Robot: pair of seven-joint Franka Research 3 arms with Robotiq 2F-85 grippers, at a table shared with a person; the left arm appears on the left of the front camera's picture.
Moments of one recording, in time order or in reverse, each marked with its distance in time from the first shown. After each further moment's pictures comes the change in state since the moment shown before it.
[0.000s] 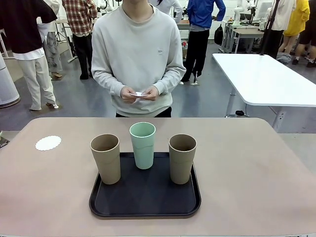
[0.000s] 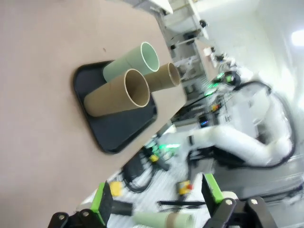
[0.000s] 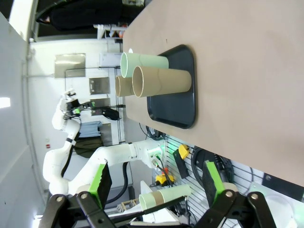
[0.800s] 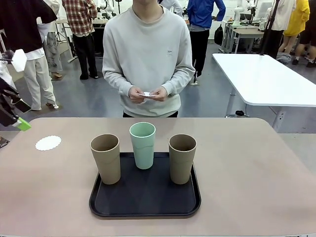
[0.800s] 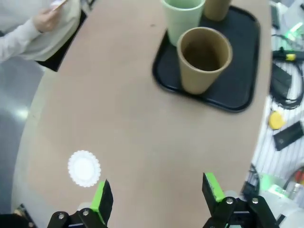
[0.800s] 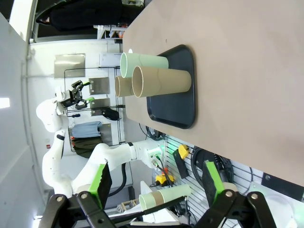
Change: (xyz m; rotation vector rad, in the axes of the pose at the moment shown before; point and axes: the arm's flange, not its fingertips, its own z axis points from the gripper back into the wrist) left arm 0.070 -0.052 -0.074 0.679 0.333 -0.961; right arm 0.000 0.000 0.000 -0.001 -0.001 -0.001
